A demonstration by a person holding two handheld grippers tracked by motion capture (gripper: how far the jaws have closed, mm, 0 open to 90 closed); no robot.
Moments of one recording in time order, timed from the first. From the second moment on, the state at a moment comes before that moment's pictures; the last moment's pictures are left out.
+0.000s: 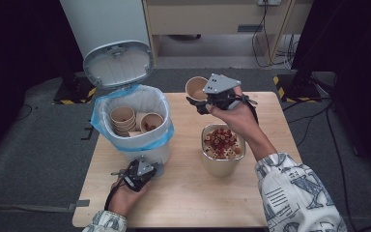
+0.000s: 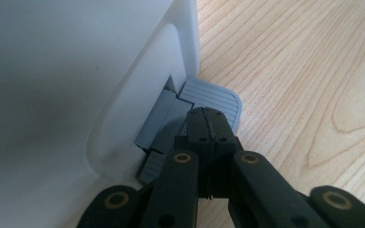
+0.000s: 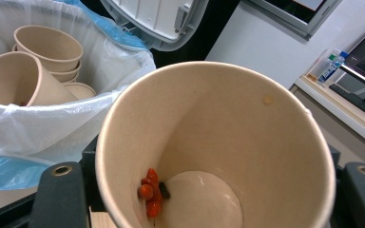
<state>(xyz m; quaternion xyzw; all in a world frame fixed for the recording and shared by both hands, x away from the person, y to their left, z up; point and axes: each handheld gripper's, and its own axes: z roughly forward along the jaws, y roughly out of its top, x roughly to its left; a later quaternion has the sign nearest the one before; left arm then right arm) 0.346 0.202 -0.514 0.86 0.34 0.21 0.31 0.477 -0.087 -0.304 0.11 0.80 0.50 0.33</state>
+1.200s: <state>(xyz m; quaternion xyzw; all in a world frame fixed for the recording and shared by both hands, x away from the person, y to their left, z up) 0.347 0.202 -0.513 0.86 0.34 0.20 0.31 0.481 -0.058 -0.283 0.15 0.79 0.54 0.27</state>
